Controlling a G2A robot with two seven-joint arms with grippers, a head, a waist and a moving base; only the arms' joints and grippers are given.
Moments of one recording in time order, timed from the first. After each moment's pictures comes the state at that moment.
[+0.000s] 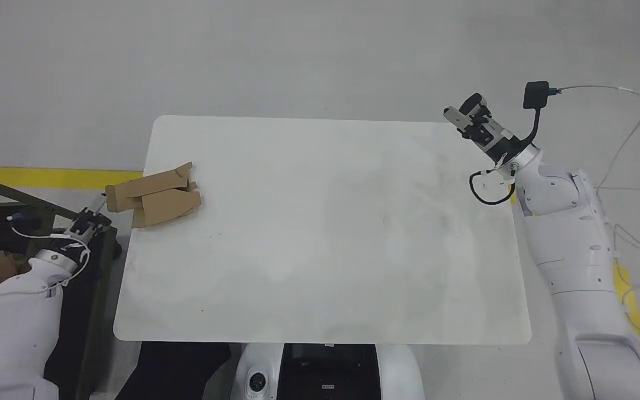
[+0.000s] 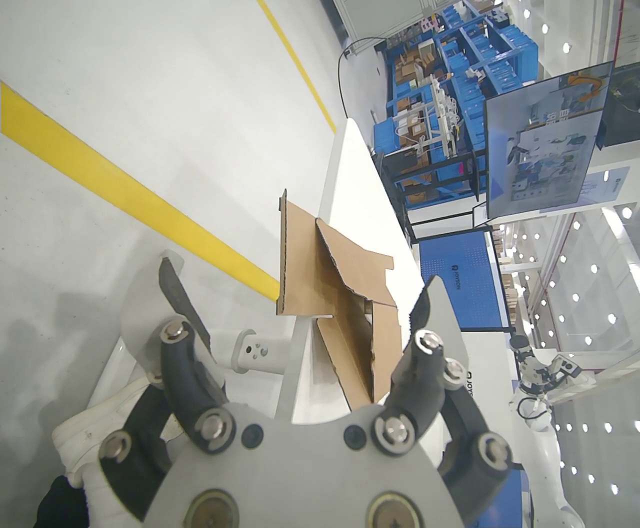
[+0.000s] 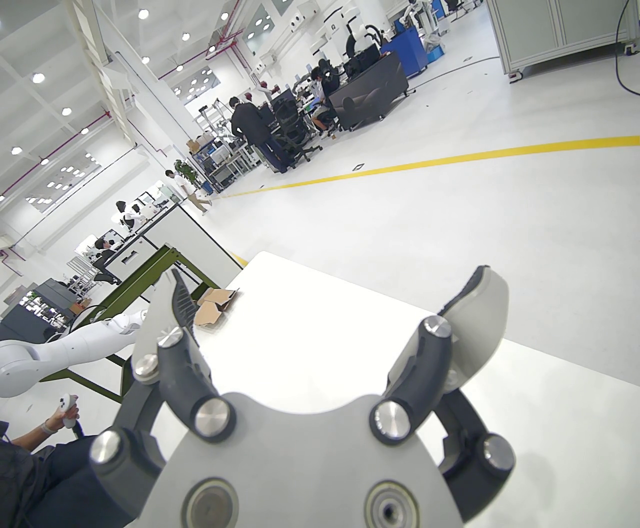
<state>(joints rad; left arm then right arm) 1.22 -0.82 -1.67 -0.57 -0.16 -0.76 -0.61 -0.83 -1.13 1.32 -1.05 -0.30 -0.83 0.38</state>
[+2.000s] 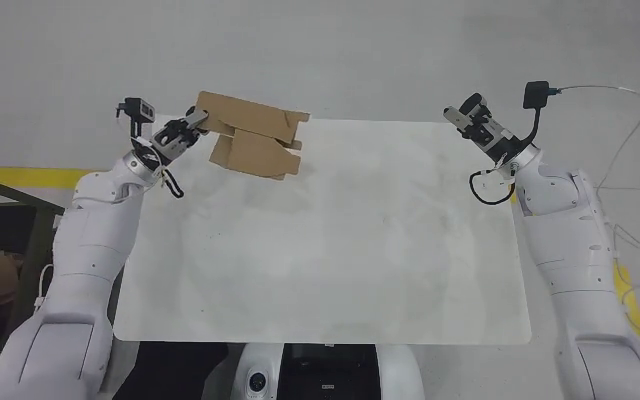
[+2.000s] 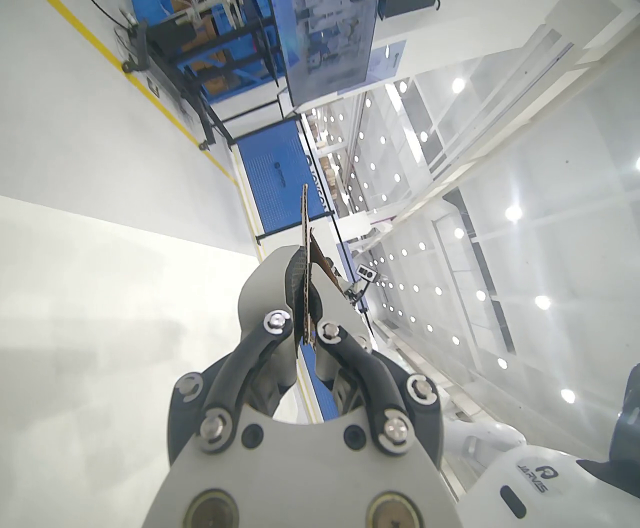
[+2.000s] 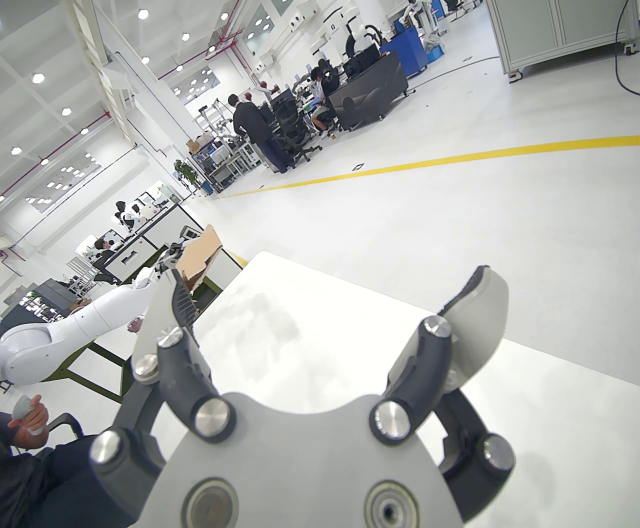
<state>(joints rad) 0.87 -1.00 -1.32 -0.88 -0.63 -0.60 -0.99 -0.83 -1.13 1.32 -1.05 -0.30 -0.83 0.38</state>
